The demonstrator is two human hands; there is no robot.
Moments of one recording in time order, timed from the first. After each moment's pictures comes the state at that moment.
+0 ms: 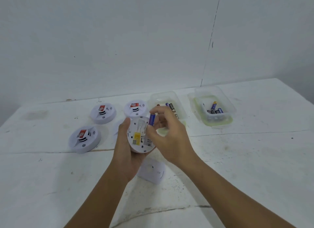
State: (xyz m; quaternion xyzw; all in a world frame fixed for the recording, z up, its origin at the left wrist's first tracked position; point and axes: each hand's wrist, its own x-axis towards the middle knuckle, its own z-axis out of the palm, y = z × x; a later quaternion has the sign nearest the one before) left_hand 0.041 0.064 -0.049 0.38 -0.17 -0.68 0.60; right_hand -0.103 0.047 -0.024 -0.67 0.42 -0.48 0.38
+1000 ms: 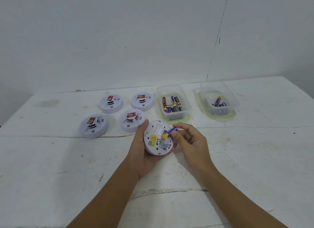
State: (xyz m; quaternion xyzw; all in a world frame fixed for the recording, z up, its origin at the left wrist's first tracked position) left_hand 0.023 0.085 -0.070 0.34 -0.11 -0.76 0.54; right_hand -0.135 0.080 -0.084 -0.45 0.39 -0.56 0.57
